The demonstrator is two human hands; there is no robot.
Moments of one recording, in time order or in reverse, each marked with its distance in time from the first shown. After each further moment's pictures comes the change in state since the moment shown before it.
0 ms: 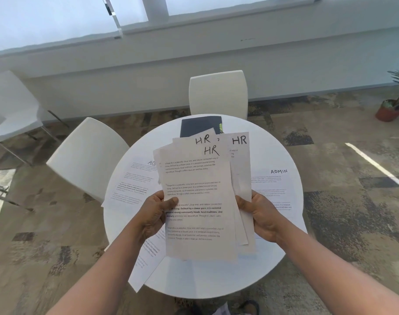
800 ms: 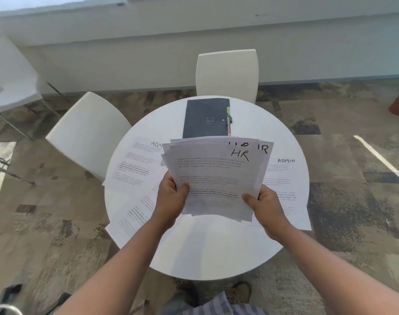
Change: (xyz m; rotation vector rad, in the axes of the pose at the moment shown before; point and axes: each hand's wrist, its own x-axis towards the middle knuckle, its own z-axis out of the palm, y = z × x) left_hand -0.014 -0.019 0.047 0.272 0.254 0.362; right_hand 0.005 0.026 -0.002 -0.388 0.276 -0.194
